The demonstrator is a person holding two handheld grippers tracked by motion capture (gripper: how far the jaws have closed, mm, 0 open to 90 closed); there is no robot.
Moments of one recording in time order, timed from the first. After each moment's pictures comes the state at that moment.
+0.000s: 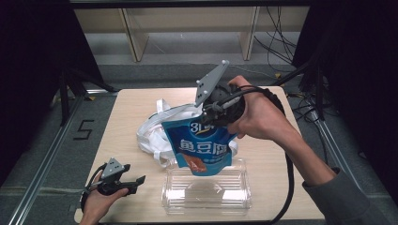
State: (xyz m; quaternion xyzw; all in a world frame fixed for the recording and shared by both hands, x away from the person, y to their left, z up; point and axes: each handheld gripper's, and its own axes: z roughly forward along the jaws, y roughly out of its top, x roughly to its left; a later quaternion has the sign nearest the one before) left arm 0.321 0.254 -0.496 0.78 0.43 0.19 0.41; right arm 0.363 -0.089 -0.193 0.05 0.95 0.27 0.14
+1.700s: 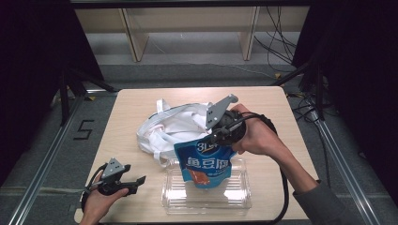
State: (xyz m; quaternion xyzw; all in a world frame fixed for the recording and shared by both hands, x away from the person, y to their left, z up) left arm 0.321 0.254 -0.497 0.79 0.43 0.19 0.41; right arm 0.383 -0.110 -0.286 0.05 0.95 0.28 0.08
